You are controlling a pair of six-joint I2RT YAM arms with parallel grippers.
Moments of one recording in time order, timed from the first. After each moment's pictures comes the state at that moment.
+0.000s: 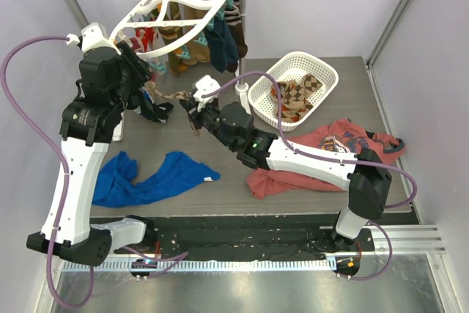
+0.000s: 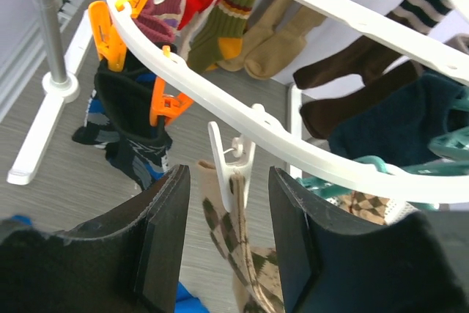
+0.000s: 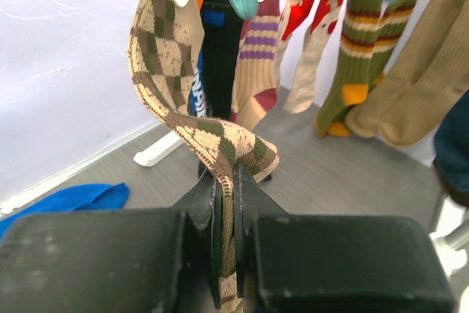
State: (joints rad) left arm -0.25 1.21 1.71 -0.76 -0.35 -0.52; right arm 1.08 1.67 1.37 0.44 0.30 -0.06
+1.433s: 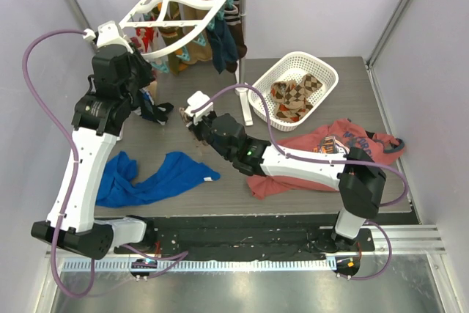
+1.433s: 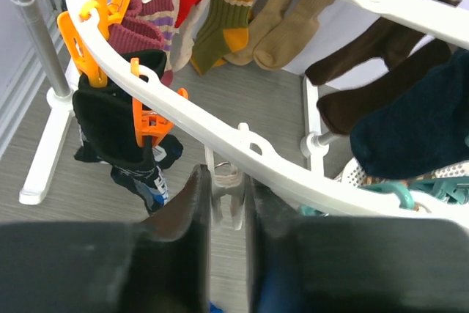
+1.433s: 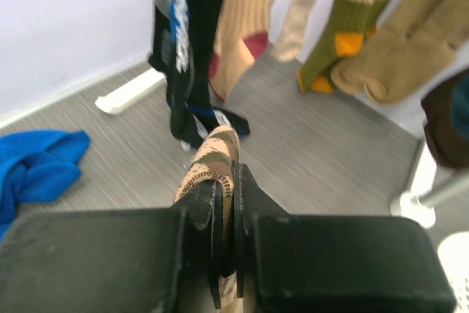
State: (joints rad) left arm -0.25 1.26 1.66 -0.68 -0.34 -0.42; right arm 1.11 1.72 1.32 0.42 0.38 -0.15
